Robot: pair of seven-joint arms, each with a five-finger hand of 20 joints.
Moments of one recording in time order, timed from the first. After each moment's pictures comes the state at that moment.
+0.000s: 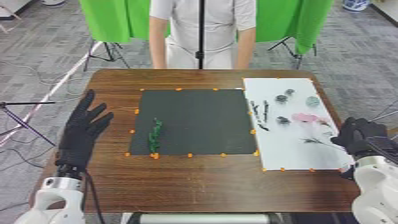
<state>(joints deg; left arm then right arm) 124.0 -62.6 -96.6 -120.1 51.1 7.3 13.2 -121.8 -26.0 88.2 -120.6 -128.5 10.5 48.3</state>
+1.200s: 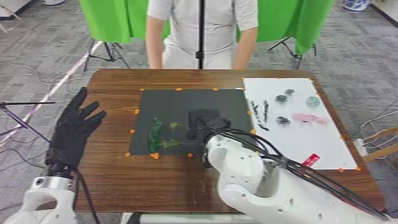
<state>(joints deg) 125.9 -60.8 -99.0 -122.4 51.1 9.4 12.0 -62.8 -60.1 26.7 -111.2 -126.4 -9.6 49.2</state>
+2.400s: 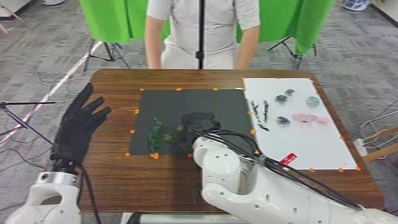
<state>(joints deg) 123.7 -59.9 -97.1 -122.0 51.1 9.4 12.2 -59.6 -66.2 22.8 -105.0 -127.9 -13.8 54.8</state>
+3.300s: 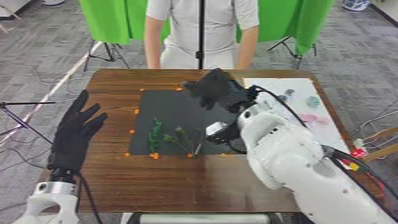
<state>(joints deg) 127.3 -60.7 -97.3 -121.9 50.6 9.9 16.4 -75.3 -57.8 54.3 -124.8 -96.4 4.0 36.7</state>
